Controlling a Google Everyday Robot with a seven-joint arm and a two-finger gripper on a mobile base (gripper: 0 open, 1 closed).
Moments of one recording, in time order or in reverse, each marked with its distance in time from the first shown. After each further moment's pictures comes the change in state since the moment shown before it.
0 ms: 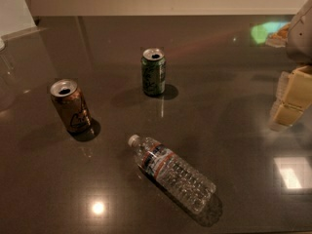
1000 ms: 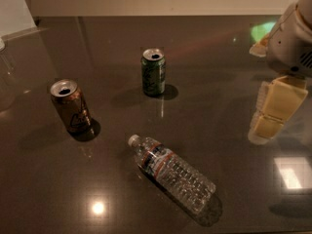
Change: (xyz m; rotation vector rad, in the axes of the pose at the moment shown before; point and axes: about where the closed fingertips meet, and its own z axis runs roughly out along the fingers) arm -0.032 0.031 0.002 -0.040 -0.020 0.009
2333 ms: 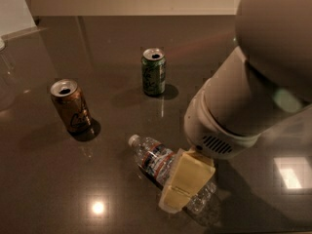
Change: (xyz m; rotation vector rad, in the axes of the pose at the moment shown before) arm -0.086 0.118 0.063 -0.093 -0.102 0.121
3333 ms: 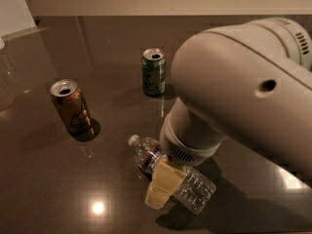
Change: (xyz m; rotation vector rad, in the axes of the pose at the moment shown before) arm -0.010 -0.007 0.060 0.062 0.069 0.004
